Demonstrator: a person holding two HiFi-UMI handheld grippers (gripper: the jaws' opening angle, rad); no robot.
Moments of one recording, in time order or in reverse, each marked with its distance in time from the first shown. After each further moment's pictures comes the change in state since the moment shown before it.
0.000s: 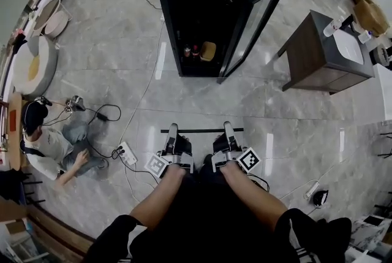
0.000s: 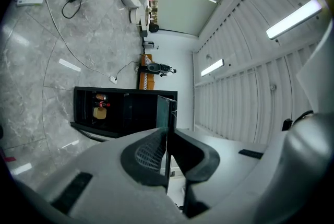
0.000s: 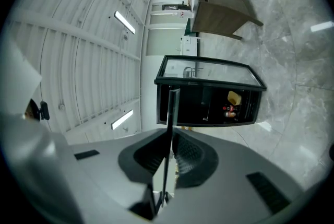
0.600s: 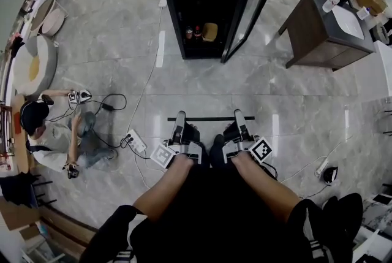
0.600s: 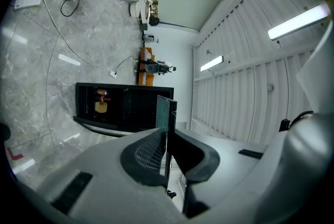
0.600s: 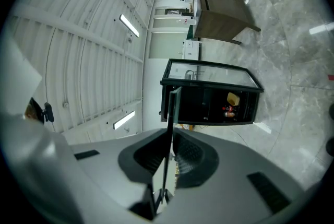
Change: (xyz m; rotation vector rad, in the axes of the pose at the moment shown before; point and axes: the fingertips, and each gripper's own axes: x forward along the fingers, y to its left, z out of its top) left arm -0.045 -0.028 0.004 -0.017 0.080 -0.017; right arm -0.055 0.028 -0.028 -0.043 -0.030 0.004
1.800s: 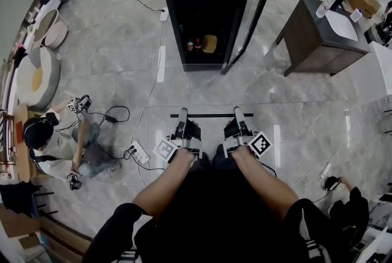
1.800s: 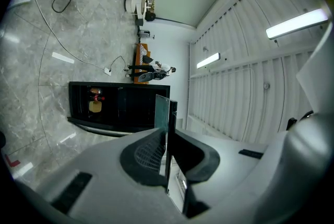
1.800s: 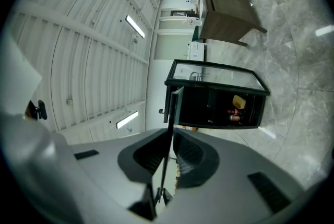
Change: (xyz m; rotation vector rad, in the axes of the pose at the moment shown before) left arm 0.020 0.000 0.012 0.014 0.045 -0.042; right arm 0.019 0.003 -0.004 -0.020 -0.030 0.048
